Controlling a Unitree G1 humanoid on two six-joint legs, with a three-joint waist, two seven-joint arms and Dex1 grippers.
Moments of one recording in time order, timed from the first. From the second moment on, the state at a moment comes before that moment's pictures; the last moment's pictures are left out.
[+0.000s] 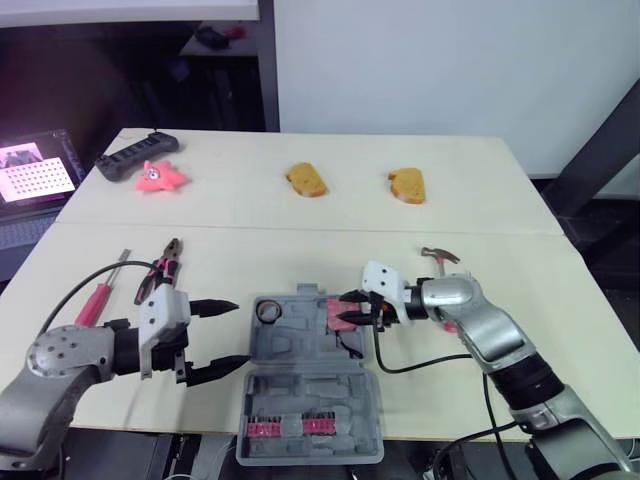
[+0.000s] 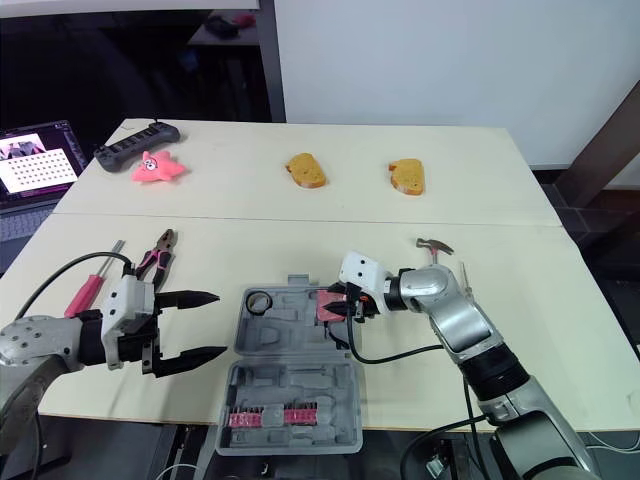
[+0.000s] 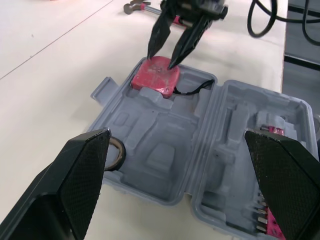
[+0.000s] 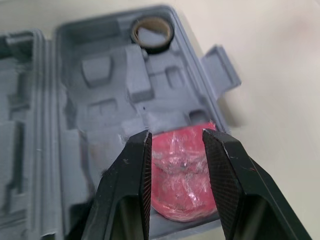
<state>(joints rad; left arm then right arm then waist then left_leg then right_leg) 0.14 0.84 0.21 -0.43 -0.53 0.34 -1.12 -0.45 -0.52 0.33 0.08 0.08 0.36 1.03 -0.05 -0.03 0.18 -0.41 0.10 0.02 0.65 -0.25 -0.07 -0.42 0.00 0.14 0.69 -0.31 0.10</state>
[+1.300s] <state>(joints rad) 0.35 0.68 0.74 0.26 -0.51 -0.01 -0.95 0.25 -0.61 -0.61 0.14 0.46 -0.01 0.89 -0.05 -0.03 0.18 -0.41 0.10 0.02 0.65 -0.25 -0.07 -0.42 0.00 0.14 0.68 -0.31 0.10</state>
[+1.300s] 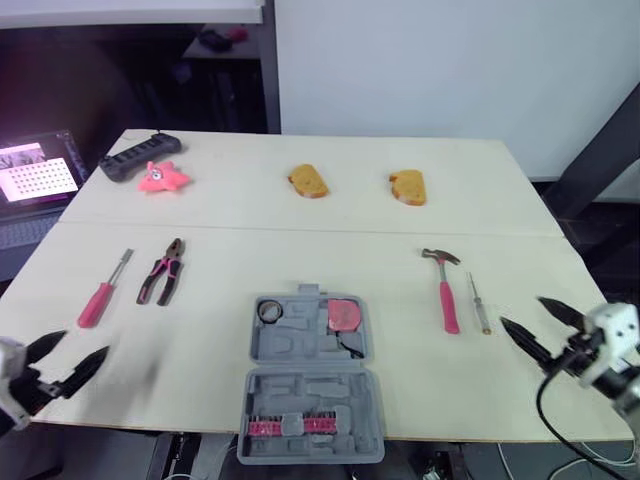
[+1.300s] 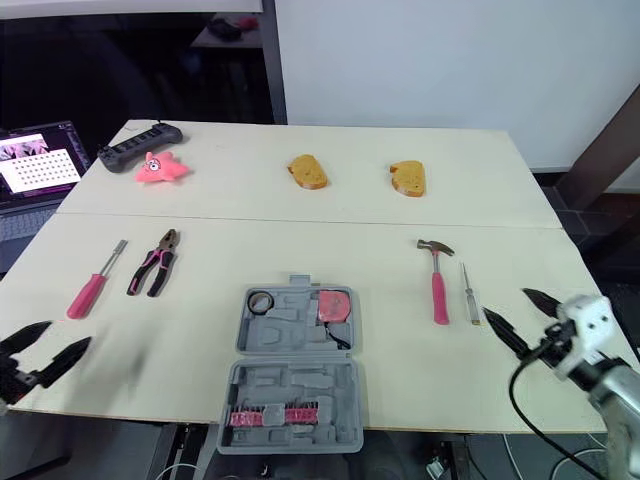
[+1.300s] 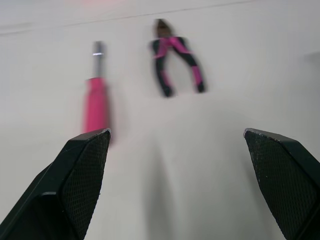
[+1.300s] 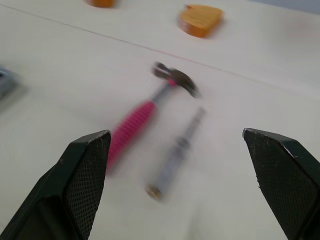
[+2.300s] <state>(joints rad) 0.46 0.27 0.59 -0.40 -0.47 0.22 -0.36 -0.58 -0.80 0.11 -0.35 0.65 0.73 1.07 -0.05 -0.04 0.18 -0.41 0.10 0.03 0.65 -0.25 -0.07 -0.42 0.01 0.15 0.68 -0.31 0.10</state>
